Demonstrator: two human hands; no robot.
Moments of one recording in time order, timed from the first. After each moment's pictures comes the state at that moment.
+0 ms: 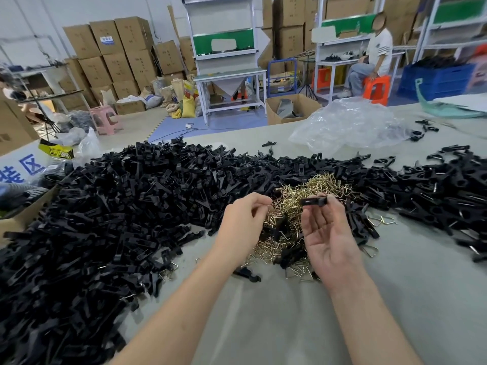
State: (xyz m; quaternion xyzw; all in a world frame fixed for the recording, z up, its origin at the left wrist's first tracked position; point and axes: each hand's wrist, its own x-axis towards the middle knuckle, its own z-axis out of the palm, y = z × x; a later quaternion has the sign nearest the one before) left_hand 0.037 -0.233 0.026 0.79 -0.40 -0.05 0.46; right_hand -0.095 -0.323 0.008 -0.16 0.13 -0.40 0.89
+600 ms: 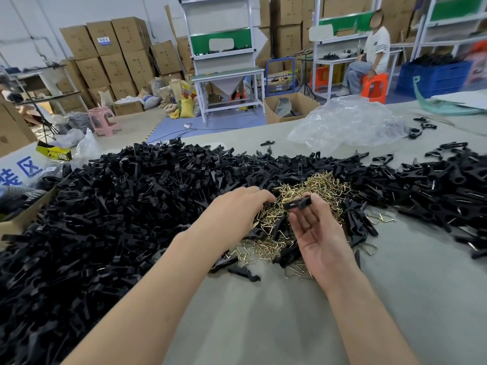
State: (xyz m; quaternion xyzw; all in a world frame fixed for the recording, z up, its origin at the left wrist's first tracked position) left_hand 0.053 -0.221 0.065 0.78 -0.61 0.08 0.09; right_hand -0.092 -0.317 0.014 -0.24 0.17 -0.37 0.88
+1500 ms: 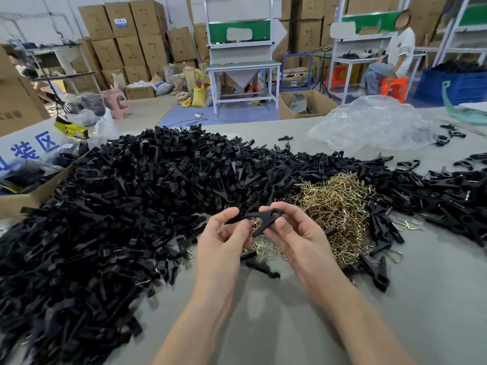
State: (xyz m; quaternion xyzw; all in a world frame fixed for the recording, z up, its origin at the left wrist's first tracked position) left_hand 0.019 -0.159 0.003 0.58 -0.15 -0.17 0.79; right_hand -0.057 -0.274 -0.005 -0.48 0.08 -0.30 0.82
